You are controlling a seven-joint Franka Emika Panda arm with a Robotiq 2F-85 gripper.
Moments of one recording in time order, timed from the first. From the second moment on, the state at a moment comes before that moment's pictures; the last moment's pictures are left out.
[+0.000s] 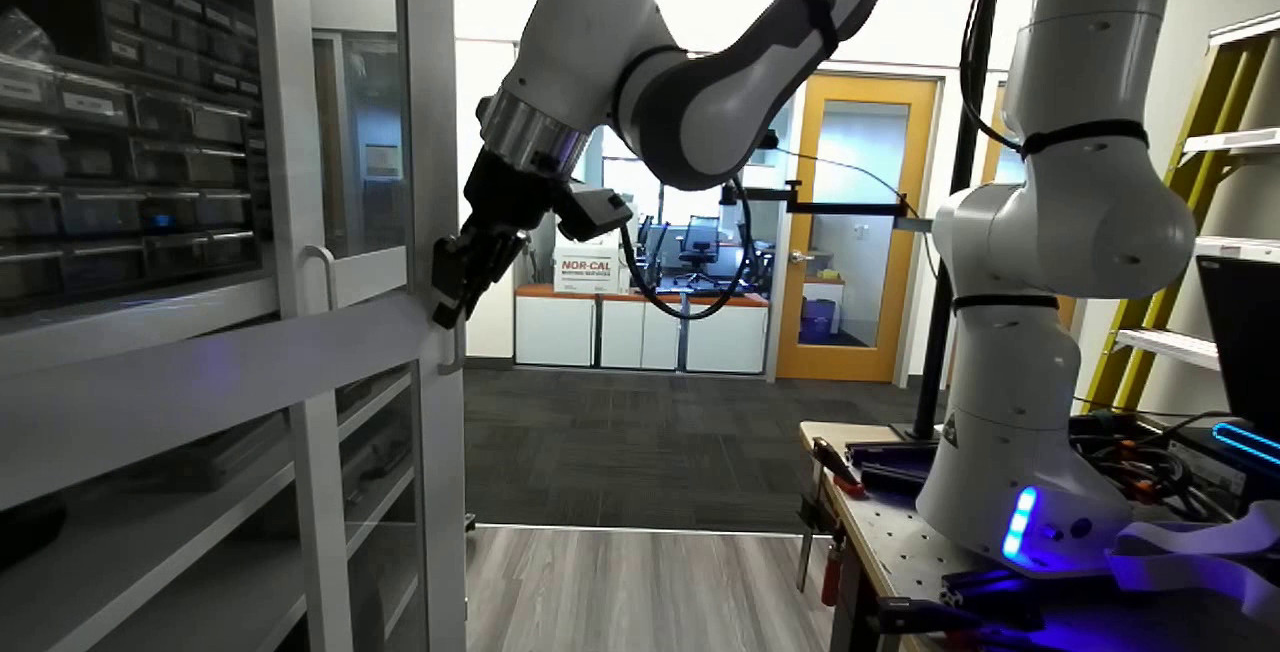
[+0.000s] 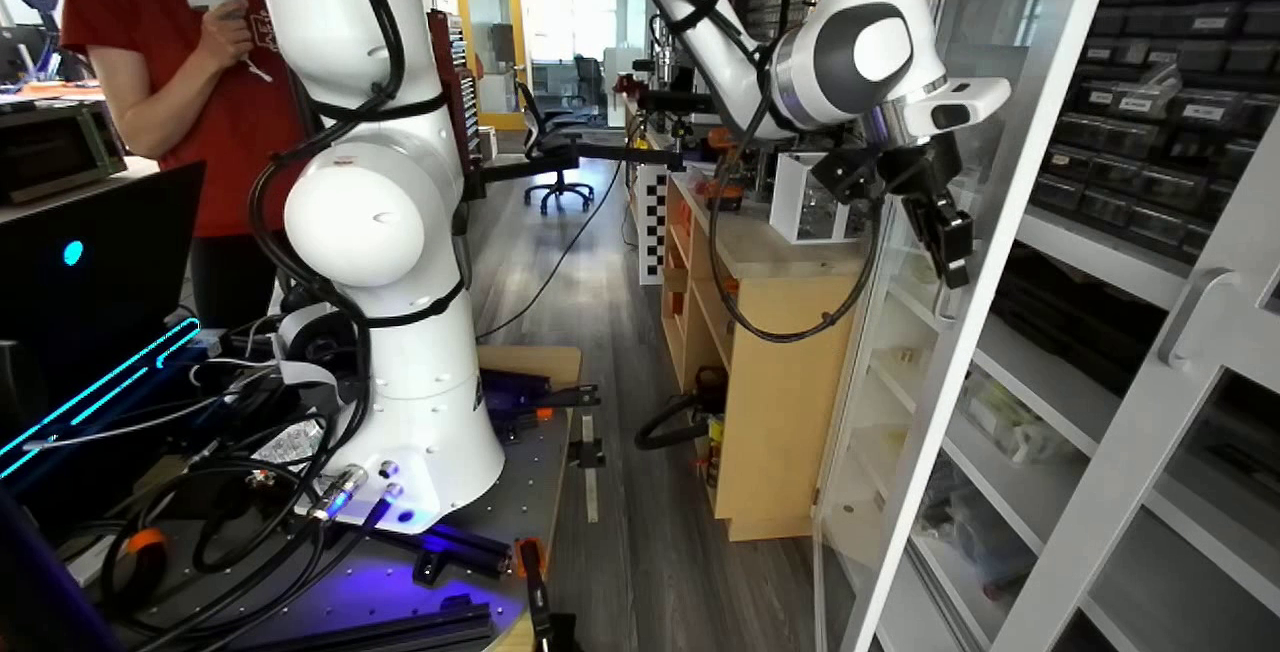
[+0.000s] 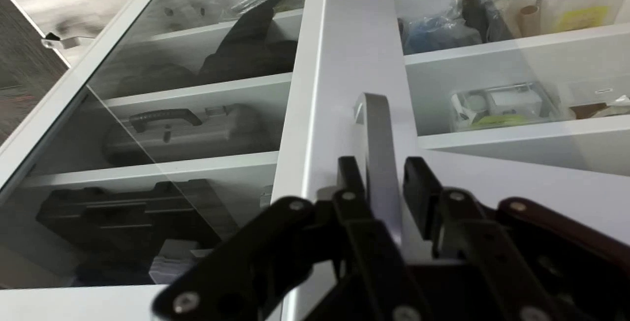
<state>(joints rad) 0.16 -0.05 -0.03 -2.38 -0.50 2.77 0.68</state>
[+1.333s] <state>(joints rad) 0.13 -0.36 0.13 -2.43 -0.15 2.21 0.47</state>
